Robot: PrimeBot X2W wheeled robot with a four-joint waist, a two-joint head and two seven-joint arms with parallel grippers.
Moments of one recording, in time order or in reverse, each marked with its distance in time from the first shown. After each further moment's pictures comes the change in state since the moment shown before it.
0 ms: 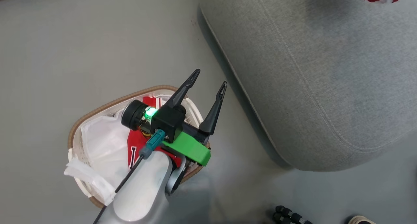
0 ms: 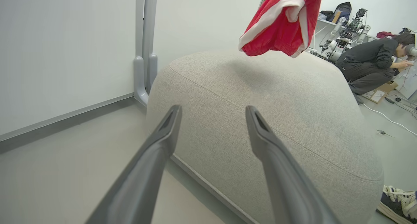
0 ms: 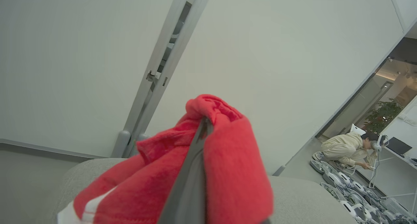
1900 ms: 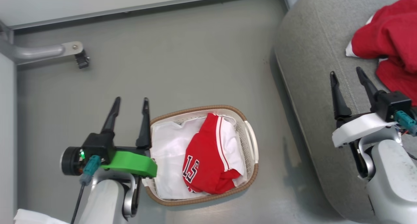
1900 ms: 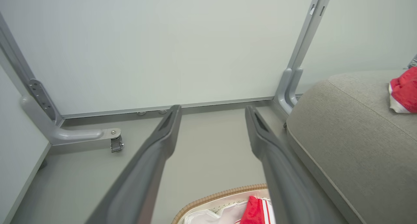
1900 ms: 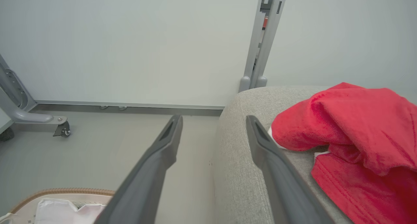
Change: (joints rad) left arm 0.222 0.001 0.355 -0.041 0.039 0.088 0.000; right arm 0.568 0.313 -0.090 -0.085 -0.021 0.000 0.000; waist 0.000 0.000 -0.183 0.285
